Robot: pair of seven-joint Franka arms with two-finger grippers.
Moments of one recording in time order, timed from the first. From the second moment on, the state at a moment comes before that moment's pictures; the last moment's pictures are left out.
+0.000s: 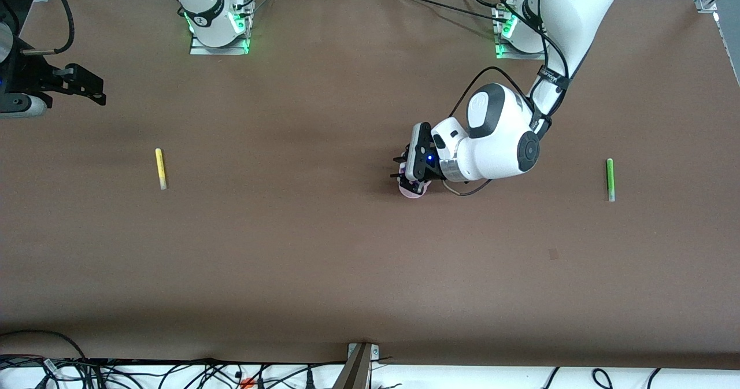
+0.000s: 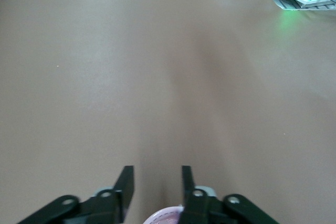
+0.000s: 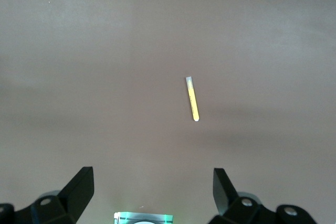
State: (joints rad) left arm -0.21 0.54 -0.33 -1.71 -0.70 2.27 1.65; right arm 0.13 -0.01 -0.10 -1.60 -0.05 1.51 -0.07
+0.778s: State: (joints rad) left arm -0.20 0.33 -0.33 -1.69 -0.18 1.86 0.68; right arm 0.13 -0.01 -0.10 -1.60 -0.05 1.51 -0.07
